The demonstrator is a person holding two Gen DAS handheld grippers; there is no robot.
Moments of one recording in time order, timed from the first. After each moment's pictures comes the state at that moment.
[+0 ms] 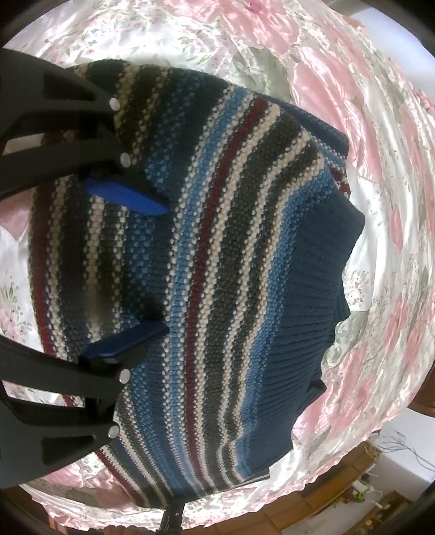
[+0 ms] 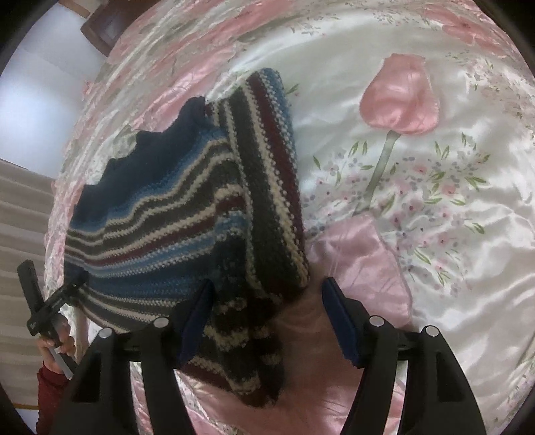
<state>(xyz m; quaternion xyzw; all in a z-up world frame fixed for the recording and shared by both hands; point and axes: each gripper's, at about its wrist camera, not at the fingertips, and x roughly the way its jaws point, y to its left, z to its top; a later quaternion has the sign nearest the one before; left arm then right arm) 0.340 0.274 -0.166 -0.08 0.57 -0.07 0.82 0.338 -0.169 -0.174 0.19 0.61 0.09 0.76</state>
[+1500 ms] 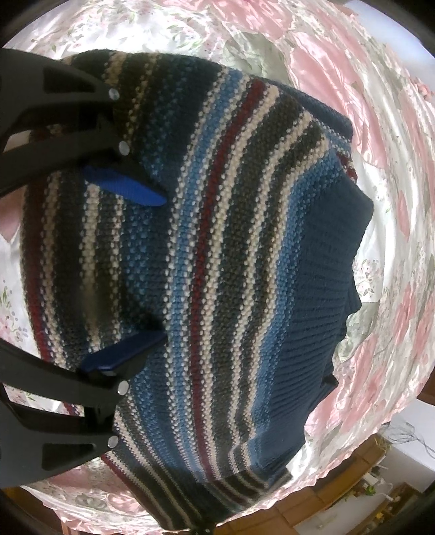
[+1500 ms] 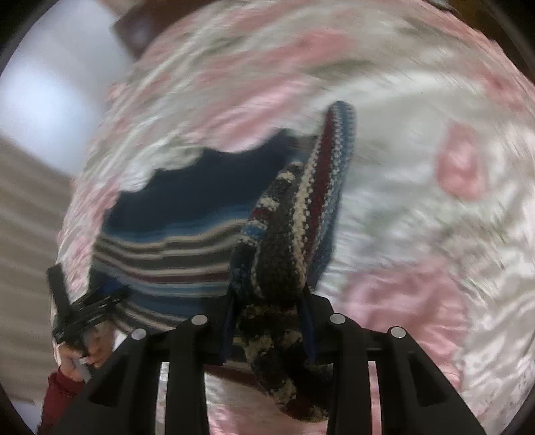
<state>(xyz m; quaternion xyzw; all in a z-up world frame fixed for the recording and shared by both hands) 0.346 0.269 -0.176 -0.07 0.57 -0.09 0.81 0.348 -0.086 -0.110 0.16 0.56 0.12 0.80</state>
